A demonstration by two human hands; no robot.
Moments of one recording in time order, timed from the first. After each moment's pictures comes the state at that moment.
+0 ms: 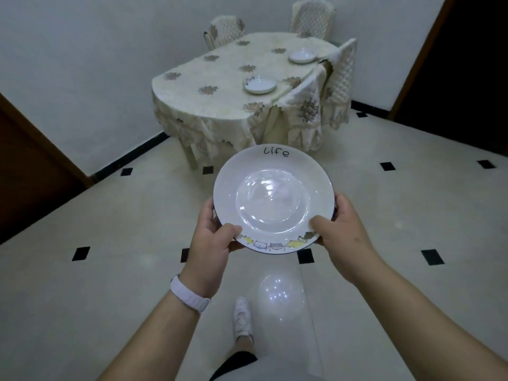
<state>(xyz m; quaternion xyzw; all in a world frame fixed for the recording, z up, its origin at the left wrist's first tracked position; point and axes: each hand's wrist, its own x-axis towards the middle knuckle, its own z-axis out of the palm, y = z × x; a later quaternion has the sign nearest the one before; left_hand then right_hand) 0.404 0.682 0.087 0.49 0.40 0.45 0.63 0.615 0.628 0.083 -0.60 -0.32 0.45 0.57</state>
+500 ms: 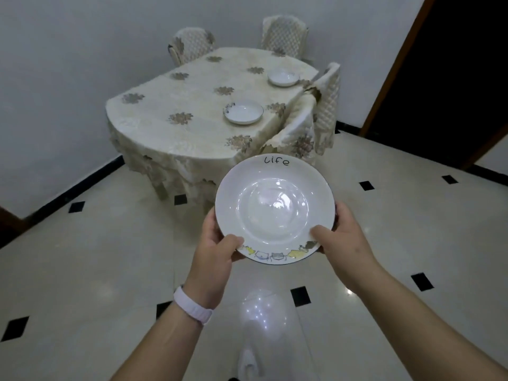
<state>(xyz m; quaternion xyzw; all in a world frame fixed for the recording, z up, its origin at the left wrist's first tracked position) 0.431 0.954 0.072 0.47 0.36 0.41 0.69 0.635 0.871 0.088 -0.67 -0.29 0.39 0.56</state>
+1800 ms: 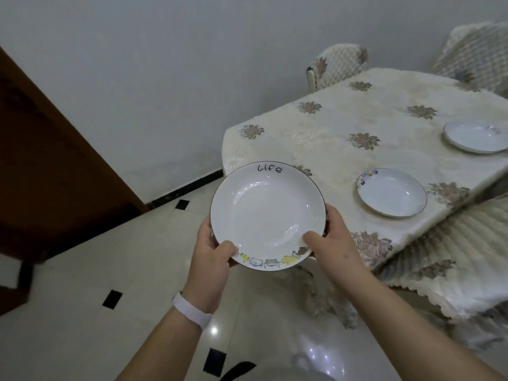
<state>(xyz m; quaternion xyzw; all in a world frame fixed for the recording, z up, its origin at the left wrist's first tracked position) 0.380 1.359 0.086 0.38 0.55 0.55 0.51 0.592 1.387 0.074 -0.56 -0.47 0.52 0.44</state>
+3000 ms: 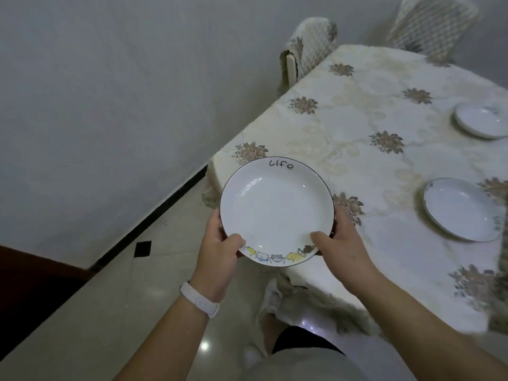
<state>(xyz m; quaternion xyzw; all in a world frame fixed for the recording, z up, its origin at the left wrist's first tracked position) 0.162 1.754 0.025 0.45 0.46 0.40 0.65 0.376 1.686 0.019 -0.71 -0.34 0.42 0.45</state>
